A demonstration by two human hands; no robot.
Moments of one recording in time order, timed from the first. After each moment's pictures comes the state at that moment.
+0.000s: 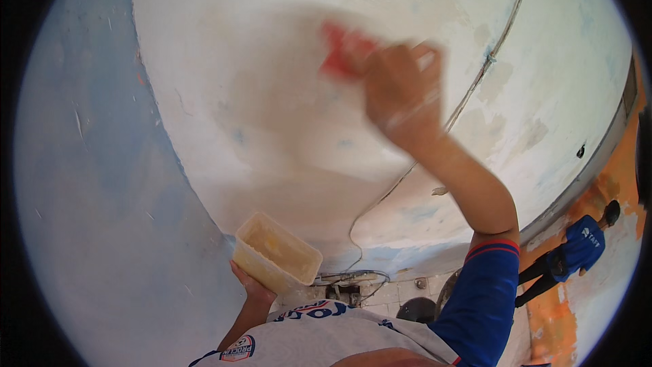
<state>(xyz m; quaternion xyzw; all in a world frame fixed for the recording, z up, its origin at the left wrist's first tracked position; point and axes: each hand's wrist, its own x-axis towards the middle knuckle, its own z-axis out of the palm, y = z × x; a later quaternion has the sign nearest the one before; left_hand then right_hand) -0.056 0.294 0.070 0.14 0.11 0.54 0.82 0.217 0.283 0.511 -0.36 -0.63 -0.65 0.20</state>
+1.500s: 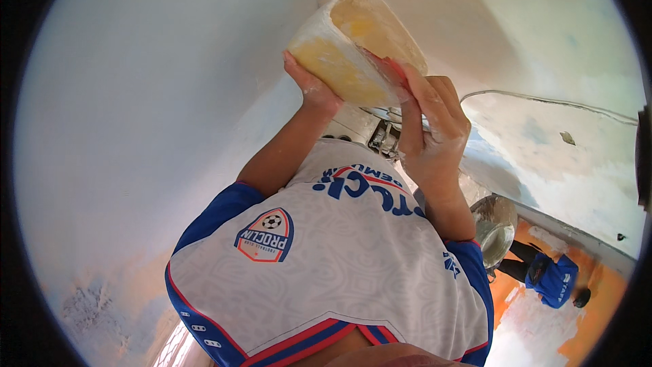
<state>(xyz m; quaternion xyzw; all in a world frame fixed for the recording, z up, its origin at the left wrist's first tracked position) -0.140 0.341 0.090 0.17 0.14 0.64 0.73 -0.012 0.241 0.254 -0.51 -0.73 0.05 0.45</state>
